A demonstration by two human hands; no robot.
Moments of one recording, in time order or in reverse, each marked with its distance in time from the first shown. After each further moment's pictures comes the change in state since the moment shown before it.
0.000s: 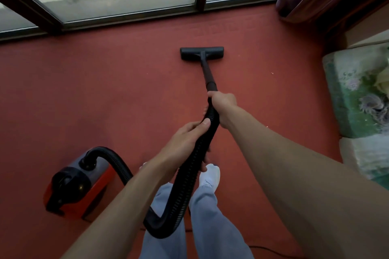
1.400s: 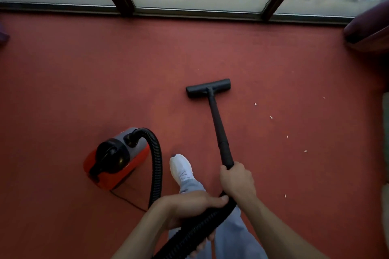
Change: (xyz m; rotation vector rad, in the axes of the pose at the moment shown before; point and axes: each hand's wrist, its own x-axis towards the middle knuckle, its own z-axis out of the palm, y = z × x) left_hand -0.071 -0.122 -0.102 0.076 -0.411 -0.560; right_hand -0.119 0.149 0.075 -1.005 0.017 -0.129
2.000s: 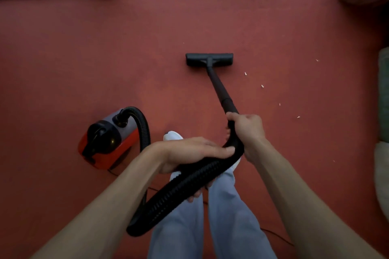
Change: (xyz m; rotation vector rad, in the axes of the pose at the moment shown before) left_hand -0.013 0.060 0.029 0.176 -0.005 0.143; right_hand 0.014 0.021 -0.065 0.891 -0.074 0.075
